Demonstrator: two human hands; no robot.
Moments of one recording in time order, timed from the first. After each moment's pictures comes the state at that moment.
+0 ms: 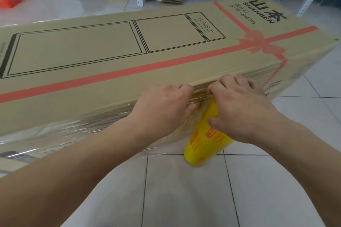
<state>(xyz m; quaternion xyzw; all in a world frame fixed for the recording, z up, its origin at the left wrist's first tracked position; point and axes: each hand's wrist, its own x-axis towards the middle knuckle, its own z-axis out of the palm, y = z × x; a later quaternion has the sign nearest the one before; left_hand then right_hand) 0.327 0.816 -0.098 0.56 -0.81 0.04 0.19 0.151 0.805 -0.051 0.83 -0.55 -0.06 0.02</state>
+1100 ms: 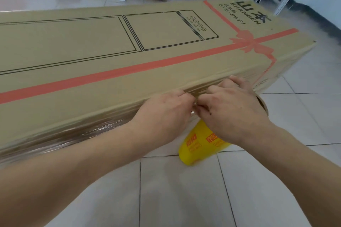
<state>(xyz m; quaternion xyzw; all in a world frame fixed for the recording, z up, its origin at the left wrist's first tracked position) 0.337 0.803 -0.132 0.44 -0.84 0.02 0.32 0.178 0.807 -0.062 0.82 -0.56 -0.08 0.07</state>
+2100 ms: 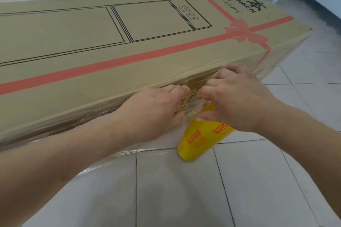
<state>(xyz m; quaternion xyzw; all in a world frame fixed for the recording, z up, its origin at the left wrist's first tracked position) 0.343 0.811 -0.111 0.47 -0.87 -0.07 0.15 0.151 0.798 -0.044 0.87 -0.46 -0.18 0.08</state>
